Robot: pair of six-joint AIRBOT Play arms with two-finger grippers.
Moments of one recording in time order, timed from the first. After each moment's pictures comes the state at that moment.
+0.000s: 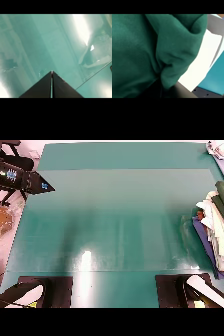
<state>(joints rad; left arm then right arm) -0.02 -1.10 1.60 0.98 -1.58 -1.36 -0.93 -1.05 1.17 -1.69 1.61 1.88</state>
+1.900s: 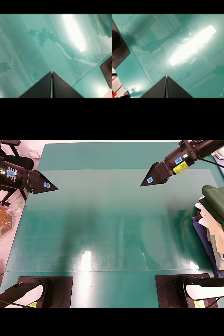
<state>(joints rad) -0.02 -1.10 1.60 0.90 -1.58 -1.36 0.21 -1.49 2.04 -0.86 1.81 1.35</state>
